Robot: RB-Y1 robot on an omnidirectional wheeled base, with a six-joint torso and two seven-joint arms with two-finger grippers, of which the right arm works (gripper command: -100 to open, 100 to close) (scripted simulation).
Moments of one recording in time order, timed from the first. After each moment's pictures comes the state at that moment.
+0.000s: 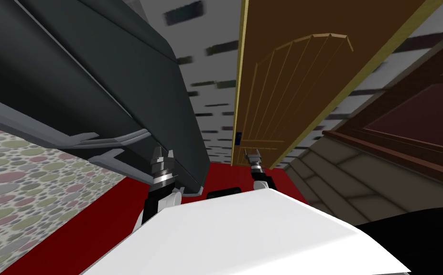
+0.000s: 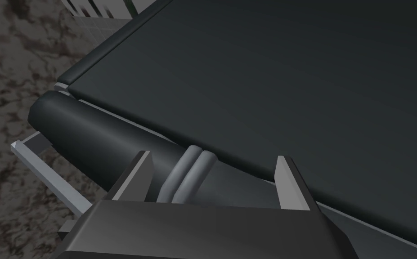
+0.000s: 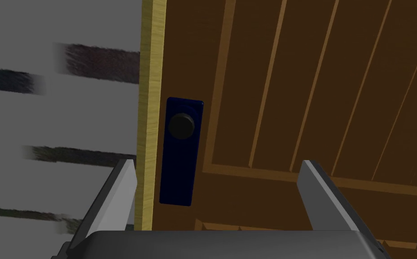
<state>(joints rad) 0.35 -0.49 0.47 -1.82 -1.23 -0.82 -0.52</state>
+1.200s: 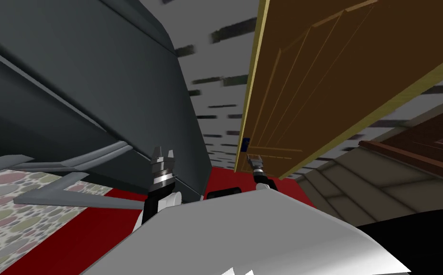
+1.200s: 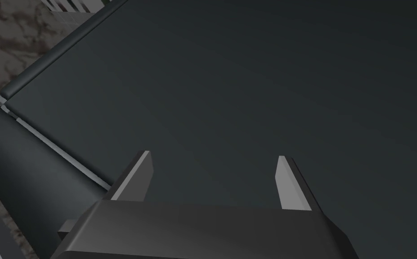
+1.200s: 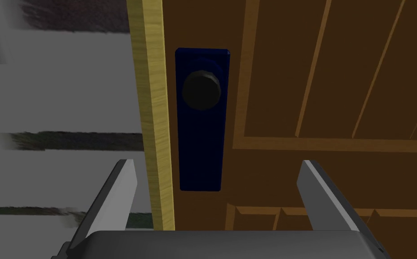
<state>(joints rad) 0.31 -0.58 0.58 -1.71 -1.47 -0.91 -0.59</state>
